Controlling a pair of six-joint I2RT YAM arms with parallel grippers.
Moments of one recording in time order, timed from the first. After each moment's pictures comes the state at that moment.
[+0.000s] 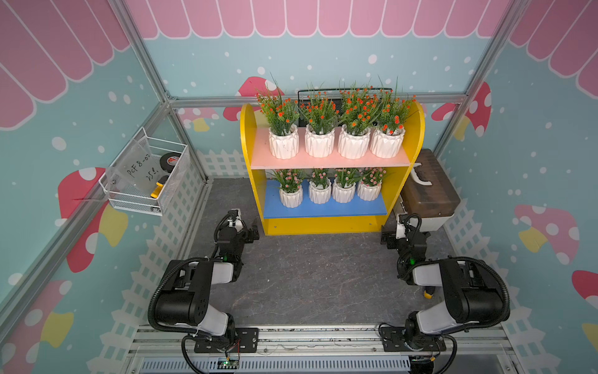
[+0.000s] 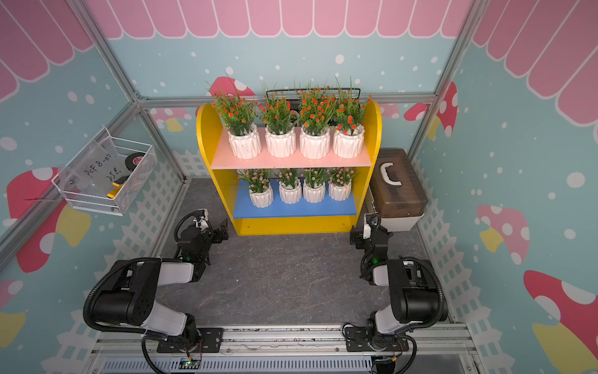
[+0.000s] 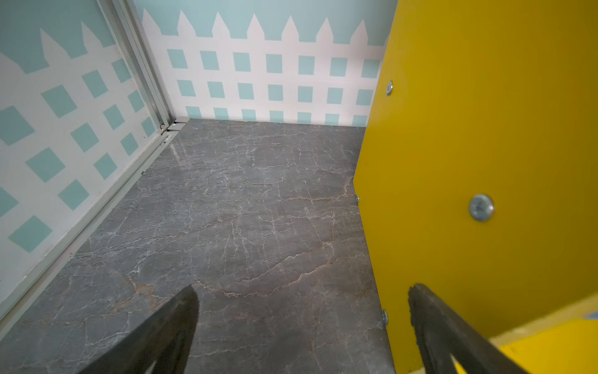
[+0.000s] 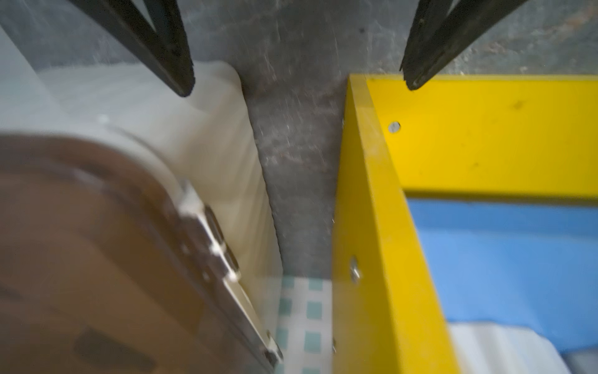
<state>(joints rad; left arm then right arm) -0.03 1.52 0.38 0.87 -0.05 -0.06 -0.01 1.52 0.33 0.90 0.00 -0.11</state>
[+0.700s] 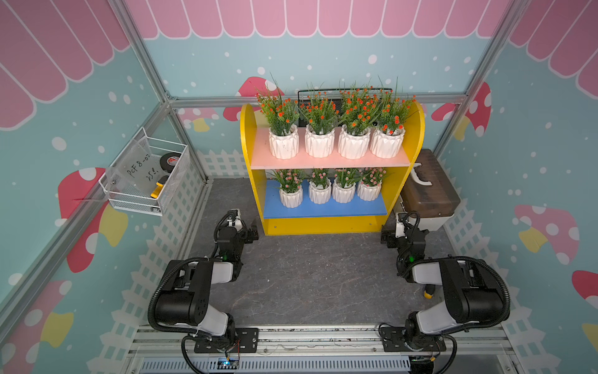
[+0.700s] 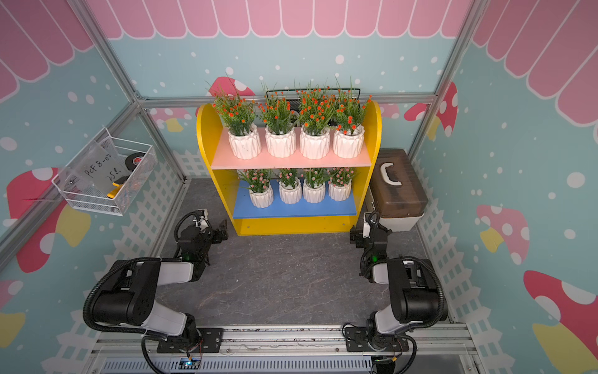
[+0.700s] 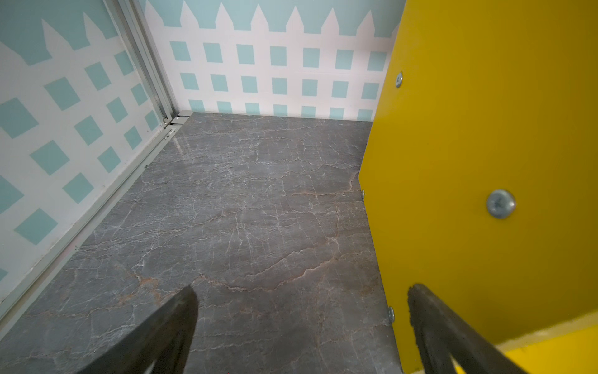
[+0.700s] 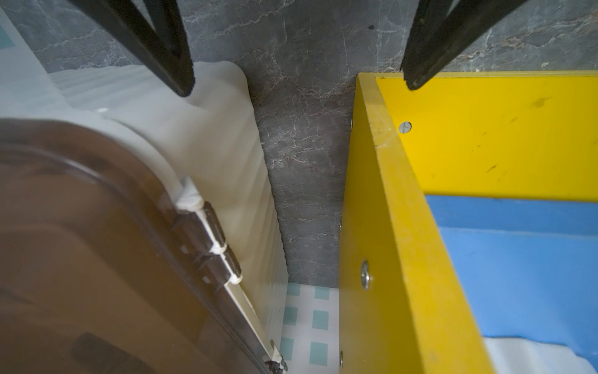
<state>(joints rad) -0.02 1.52 0.38 0.85 -0.06 -0.06 -0.01 1.52 0.35 0.83 0.04 -0.11</state>
